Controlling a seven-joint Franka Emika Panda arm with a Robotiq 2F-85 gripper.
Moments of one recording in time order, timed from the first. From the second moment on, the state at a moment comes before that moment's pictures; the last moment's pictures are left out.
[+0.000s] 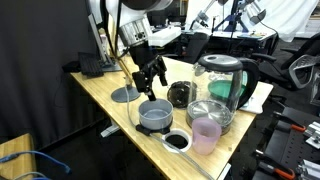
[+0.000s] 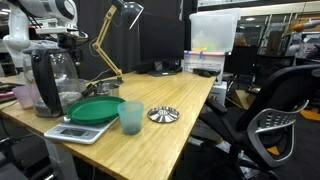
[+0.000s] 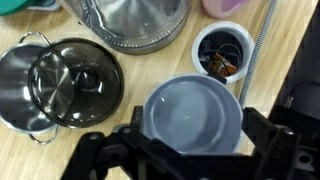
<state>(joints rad) 0.37 0.46 0.20 -1.75 -0.11 1.89 0.18</state>
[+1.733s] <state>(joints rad) 0.52 0.26 0.32 -2.21 -0.36 2.24 0.34</state>
